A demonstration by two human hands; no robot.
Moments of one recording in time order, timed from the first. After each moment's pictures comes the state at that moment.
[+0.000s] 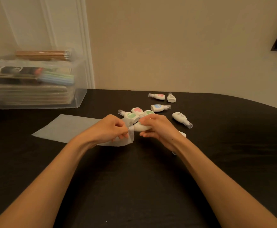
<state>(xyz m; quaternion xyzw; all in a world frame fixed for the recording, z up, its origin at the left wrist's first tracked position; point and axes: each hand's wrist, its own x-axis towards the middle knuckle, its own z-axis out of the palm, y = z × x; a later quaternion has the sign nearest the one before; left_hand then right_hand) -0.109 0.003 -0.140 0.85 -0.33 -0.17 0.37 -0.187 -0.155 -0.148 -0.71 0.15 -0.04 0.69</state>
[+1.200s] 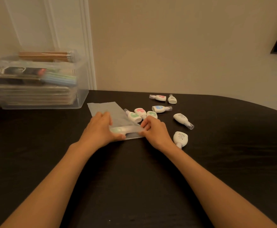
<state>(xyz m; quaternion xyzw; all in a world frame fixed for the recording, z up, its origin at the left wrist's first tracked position) -0.098 0.014 -0.159 0.94 -0.23 0.02 0.24 -0.171 -0.148 -0.176 -0.90 0.14 -0.17 0.37</state>
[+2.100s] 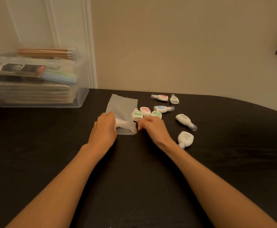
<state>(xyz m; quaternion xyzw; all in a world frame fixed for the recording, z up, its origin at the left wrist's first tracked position) -0.095 -0.002 -0.172 0.94 -0.21 0.11 0.26 -0.156 -0.145 -0.169 -0.84 0.14 -0.16 0.50</state>
